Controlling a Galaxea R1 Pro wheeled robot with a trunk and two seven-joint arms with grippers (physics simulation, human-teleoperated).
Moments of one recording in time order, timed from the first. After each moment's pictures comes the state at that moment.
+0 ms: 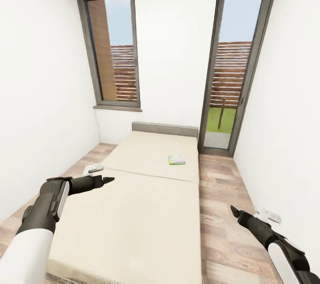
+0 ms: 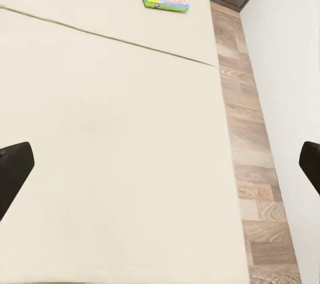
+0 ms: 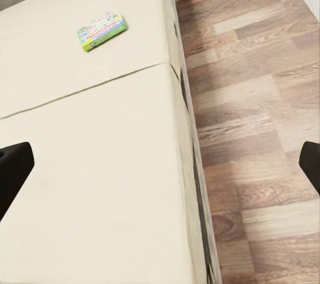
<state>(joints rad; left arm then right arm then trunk) -0.68 0.11 0.30 -1.03 -0.14 0.83 -0.71 -0.14 -0.19 -0.12 -1.41 -0.60 0.44 -0.13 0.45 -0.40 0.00</state>
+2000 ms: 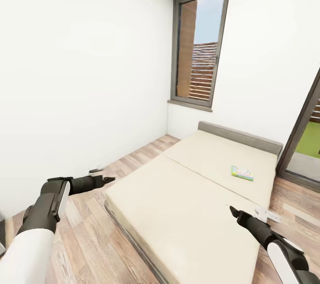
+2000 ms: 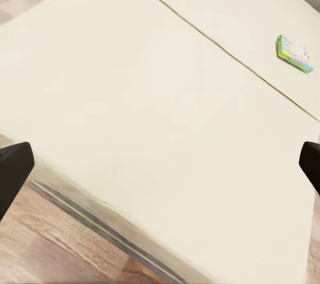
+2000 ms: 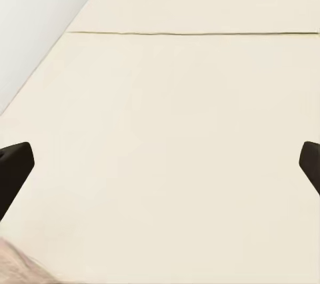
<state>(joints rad) -0.68 0.11 0.30 -1.03 -0.14 0.83 -0.71 -0.14 -0.19 -0.12 -1.41 -0.60 0.45 -0.13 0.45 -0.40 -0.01</state>
